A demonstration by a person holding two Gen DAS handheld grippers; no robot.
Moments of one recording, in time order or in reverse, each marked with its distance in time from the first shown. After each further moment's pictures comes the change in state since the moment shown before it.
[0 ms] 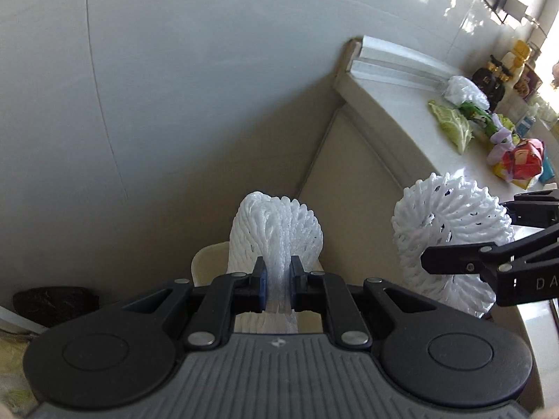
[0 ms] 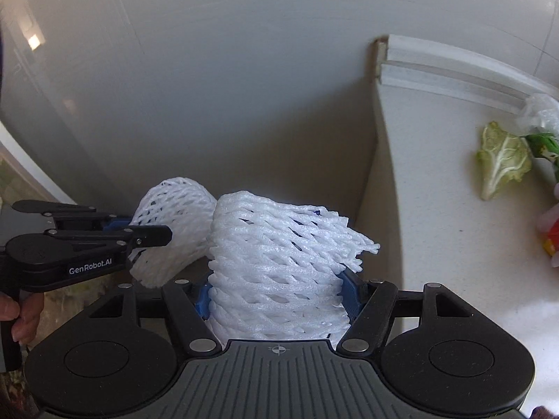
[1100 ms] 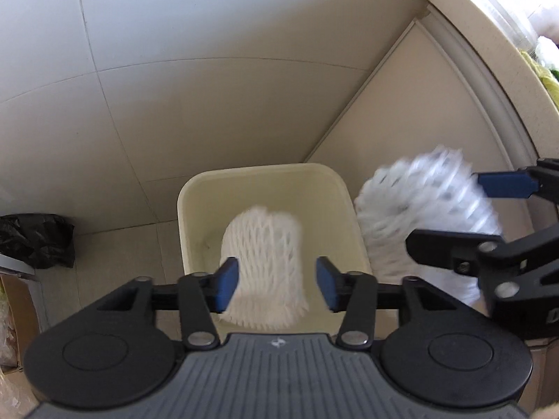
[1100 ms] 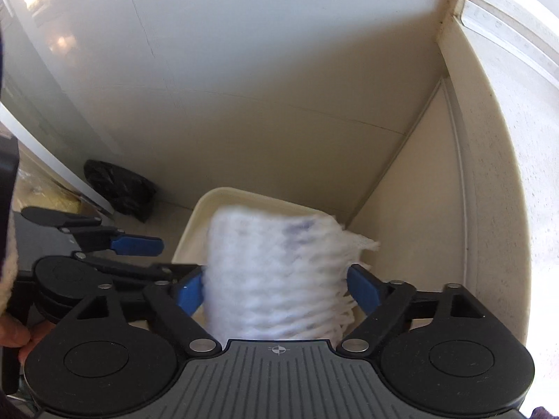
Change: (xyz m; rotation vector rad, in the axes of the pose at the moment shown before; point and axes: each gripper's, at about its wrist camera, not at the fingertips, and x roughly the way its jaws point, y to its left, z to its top) left arm 0.111 0.028 -0.017 -0.135 0.223 0.009; right arm 0.126 0.019 0.007 -0.116 0.146 -0.043
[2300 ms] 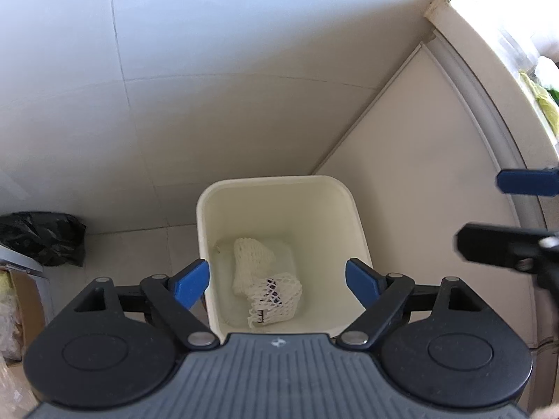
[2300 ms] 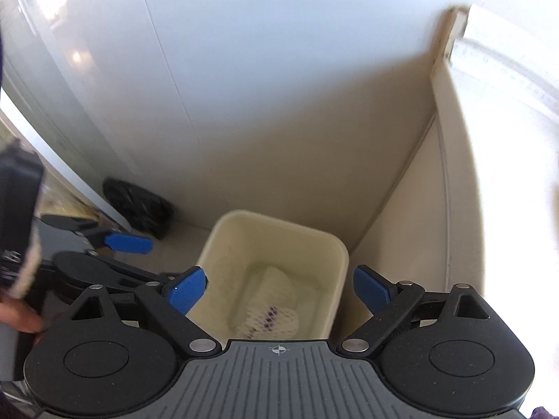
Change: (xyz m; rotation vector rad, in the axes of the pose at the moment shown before) left arm -0.022 0.000 0.000 -0.032 -0.041 0.026; right arm -0.042 -0.011 -0.001 -0.010 -0.100 0.056
